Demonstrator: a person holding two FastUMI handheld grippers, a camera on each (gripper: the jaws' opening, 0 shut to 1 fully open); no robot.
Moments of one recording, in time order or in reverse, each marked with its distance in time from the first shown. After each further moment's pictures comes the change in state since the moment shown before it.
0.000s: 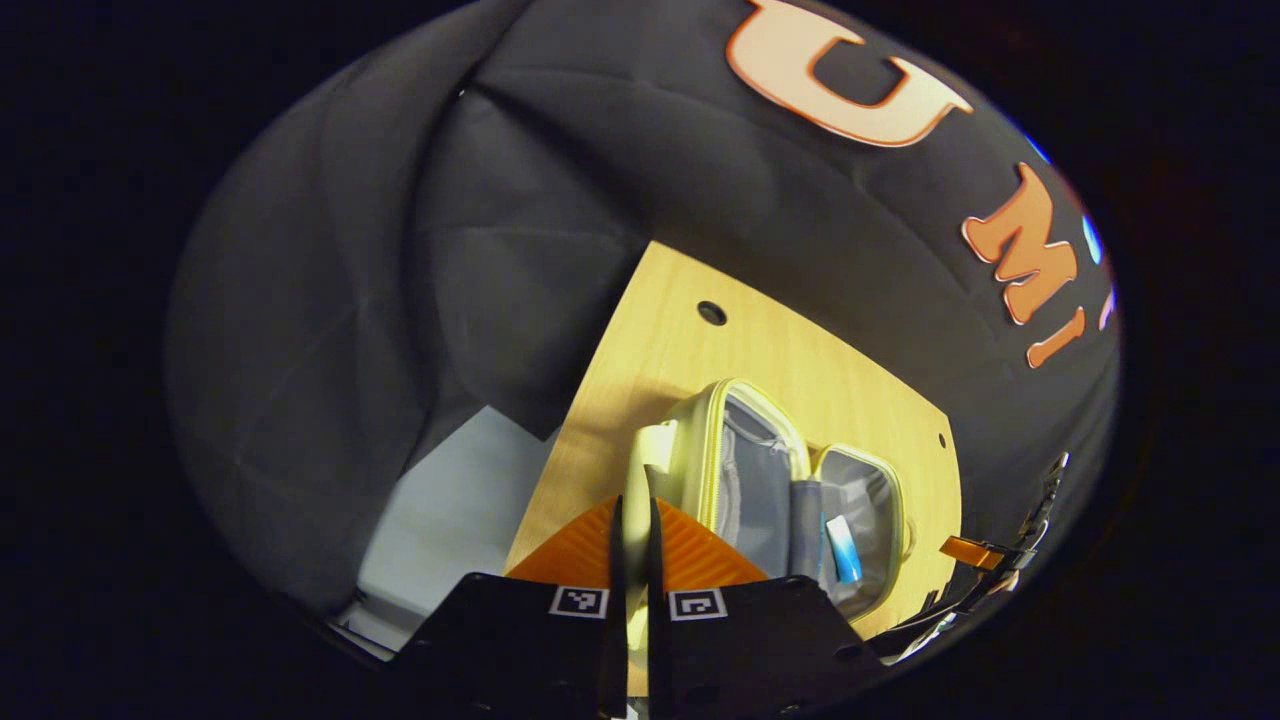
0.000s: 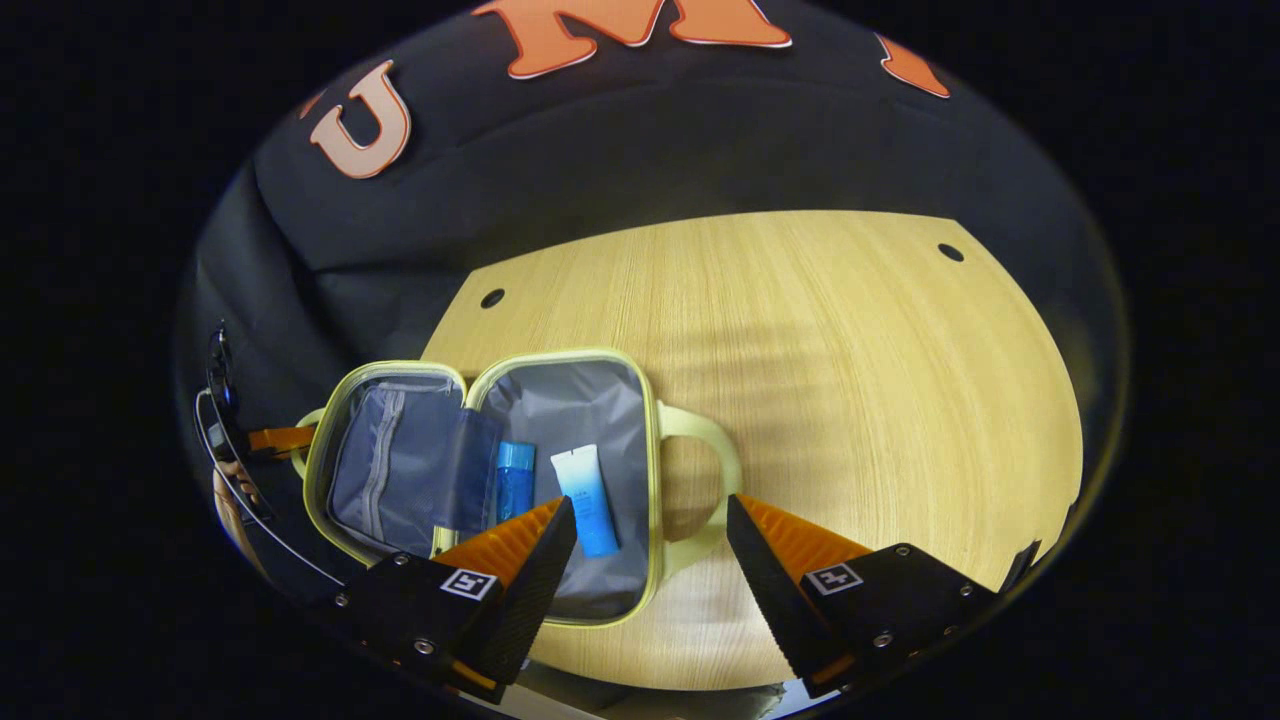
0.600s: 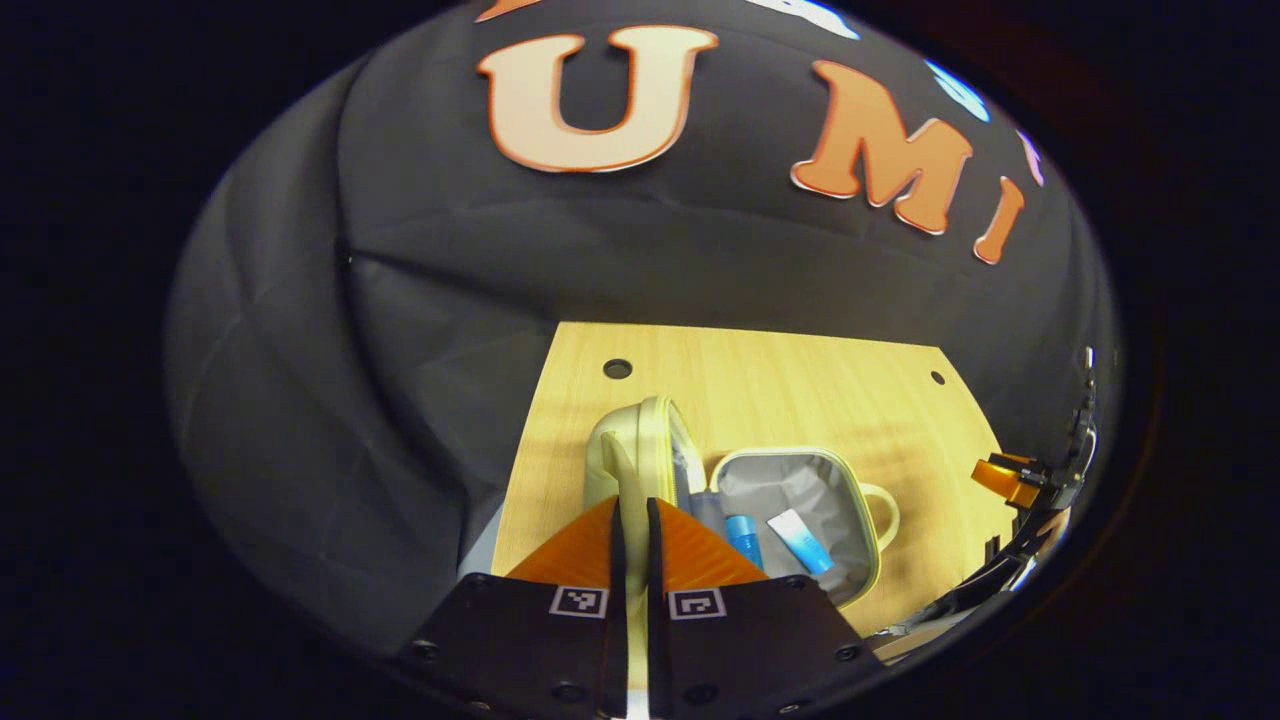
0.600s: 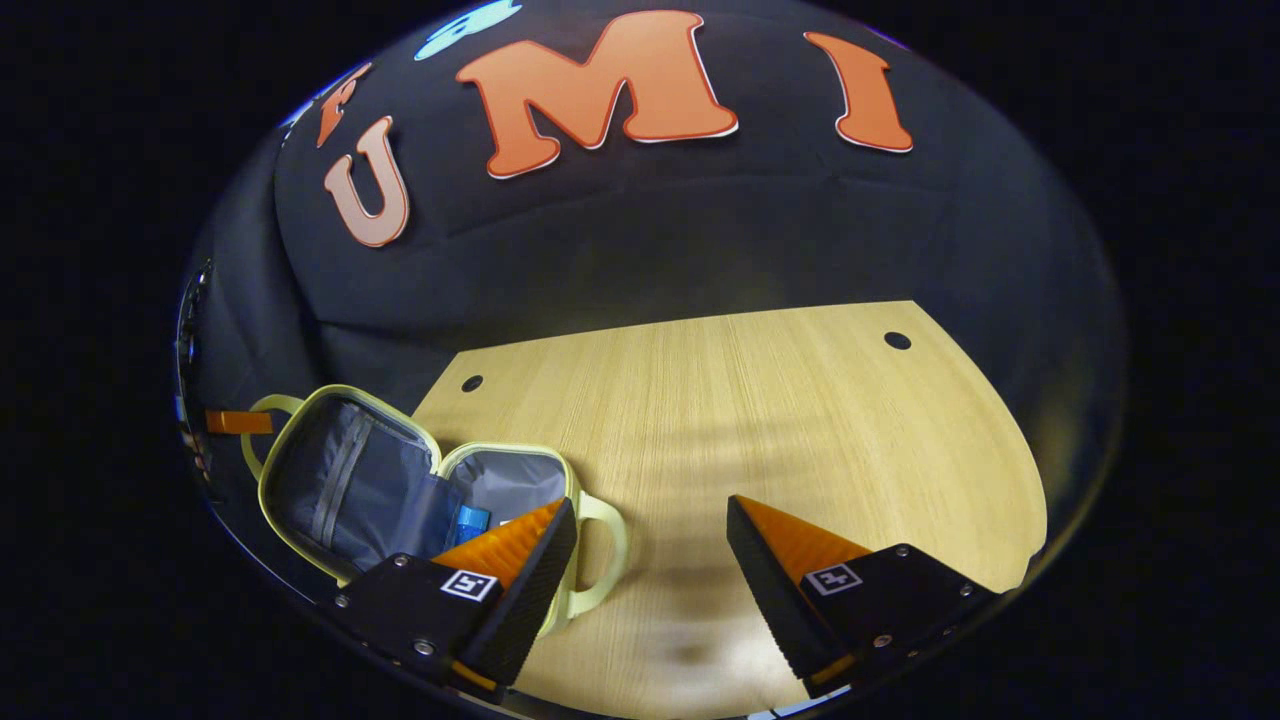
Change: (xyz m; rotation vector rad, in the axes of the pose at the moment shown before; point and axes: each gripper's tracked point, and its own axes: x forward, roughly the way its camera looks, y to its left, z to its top) left arm -0.073 -0.182 0.019 0.381 -0.129 0.096; right arm -0.058 -0.088 0.068 -0.049 -0.248 -0.010
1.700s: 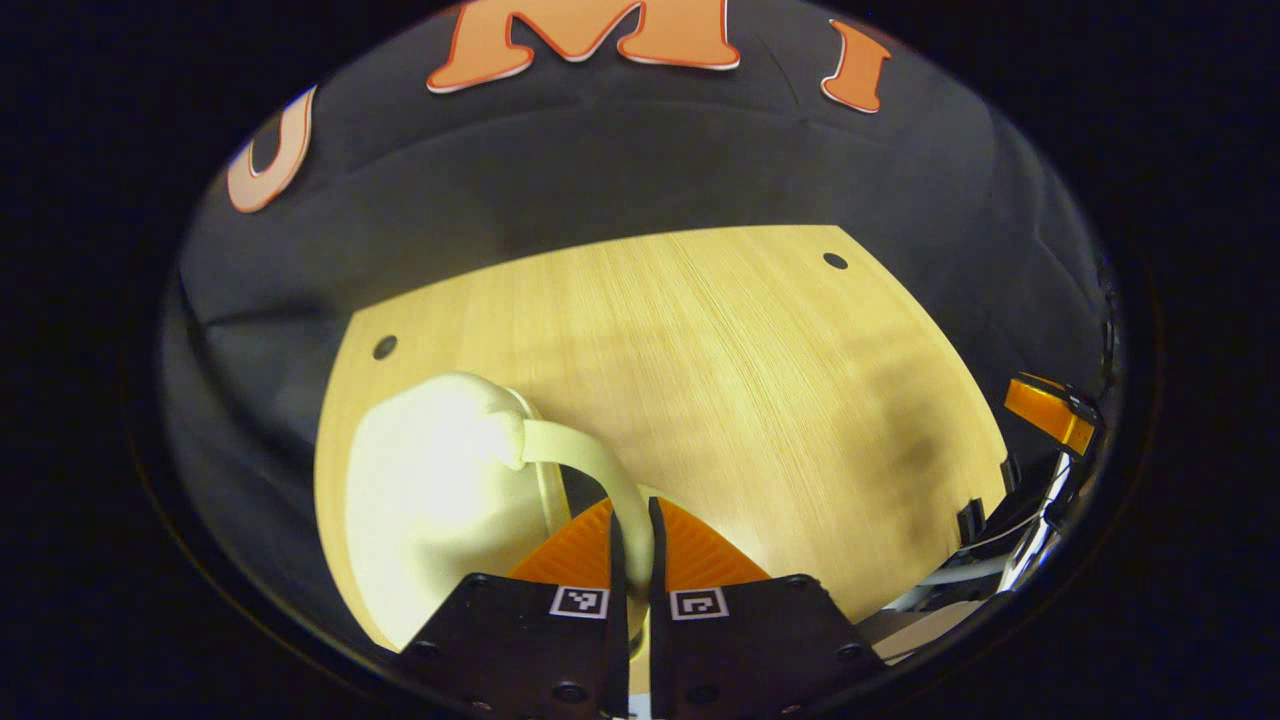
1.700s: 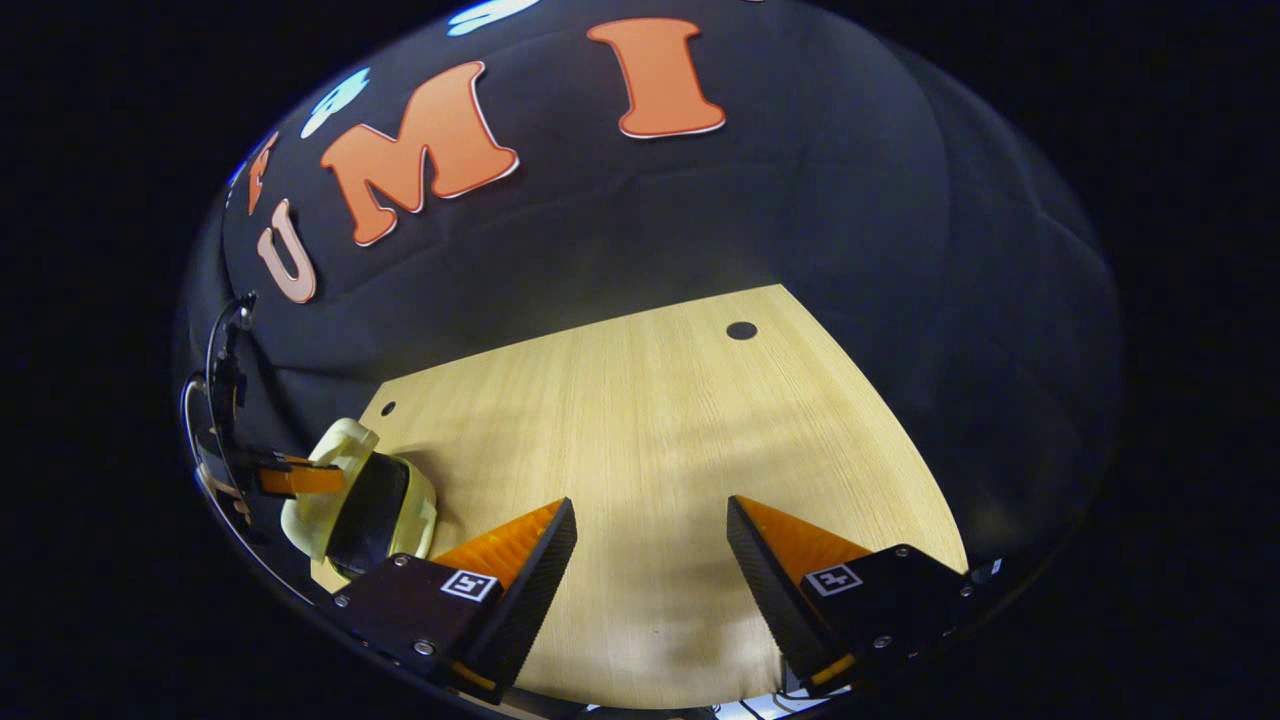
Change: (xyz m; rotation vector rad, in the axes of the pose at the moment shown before) left arm 0.141 -0.333 -0.085 0.204 0.249 -0.165; right arm -0.048 -0.236 -0.015 0.132 0.013 -0.116
